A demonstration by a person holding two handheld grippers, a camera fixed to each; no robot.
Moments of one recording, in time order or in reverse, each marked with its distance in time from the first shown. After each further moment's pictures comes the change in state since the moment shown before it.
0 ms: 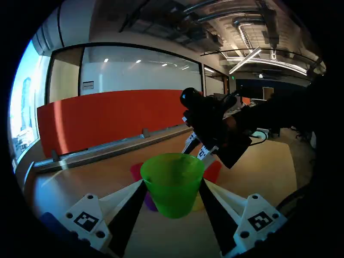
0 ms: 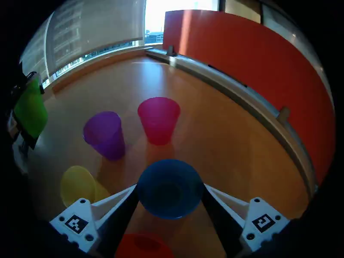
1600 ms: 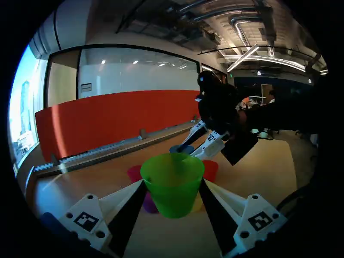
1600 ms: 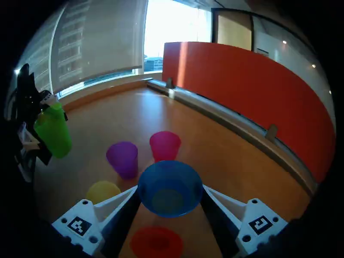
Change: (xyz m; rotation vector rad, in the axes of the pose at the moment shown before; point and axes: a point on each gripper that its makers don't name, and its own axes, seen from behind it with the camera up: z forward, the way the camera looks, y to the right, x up) left arm 0.007 0.012 0.004 -0.003 -0.007 0.028; right arm 0.035 -0.013 -0.061 -0.015 0.247 0.024
